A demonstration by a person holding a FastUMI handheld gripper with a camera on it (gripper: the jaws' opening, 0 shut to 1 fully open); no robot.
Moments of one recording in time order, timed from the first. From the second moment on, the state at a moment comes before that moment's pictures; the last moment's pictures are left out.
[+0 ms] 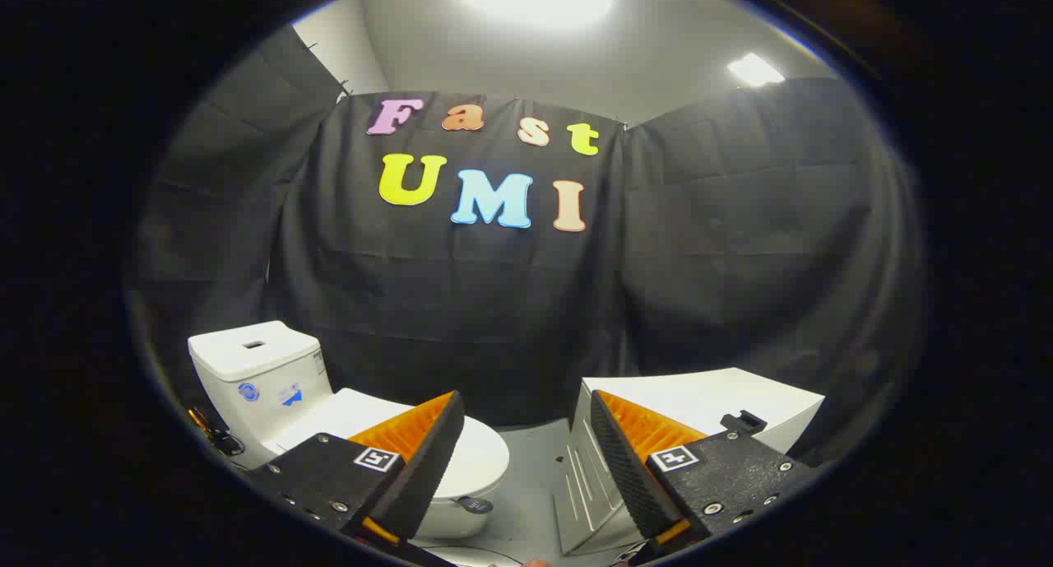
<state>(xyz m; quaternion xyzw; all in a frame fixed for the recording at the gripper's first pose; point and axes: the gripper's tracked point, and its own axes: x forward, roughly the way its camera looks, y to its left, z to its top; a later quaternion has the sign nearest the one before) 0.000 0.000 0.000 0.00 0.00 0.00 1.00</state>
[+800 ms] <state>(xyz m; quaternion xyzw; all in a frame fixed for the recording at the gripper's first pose) 0.003 0.013 -0.008 0.00 0.02 0.02 1.00</state>
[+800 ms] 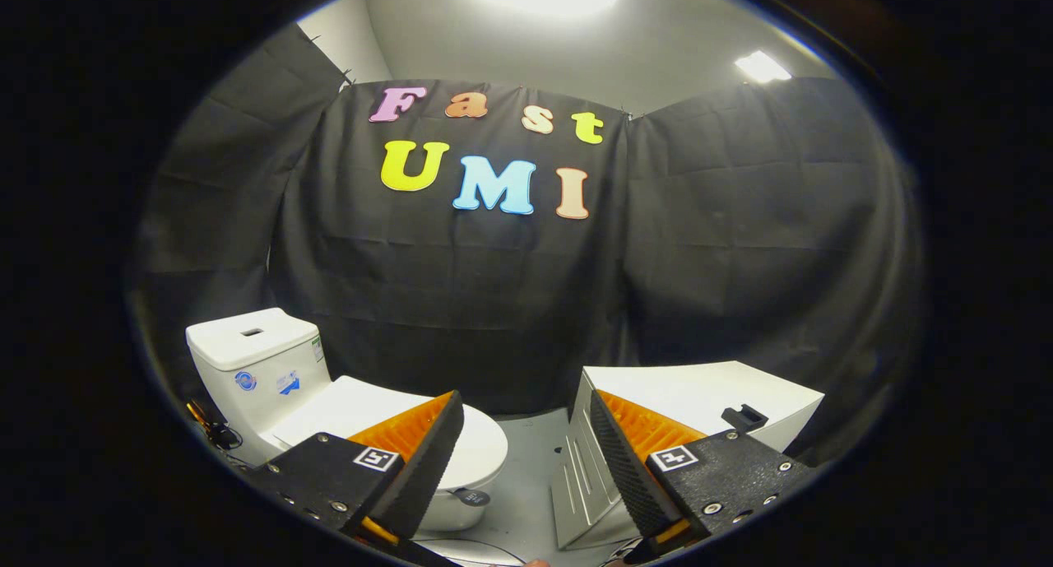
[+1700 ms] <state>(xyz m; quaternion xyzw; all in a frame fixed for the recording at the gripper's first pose) 0.016 0.040 -0.054 -0.01 0.11 0.02 0.99</state>
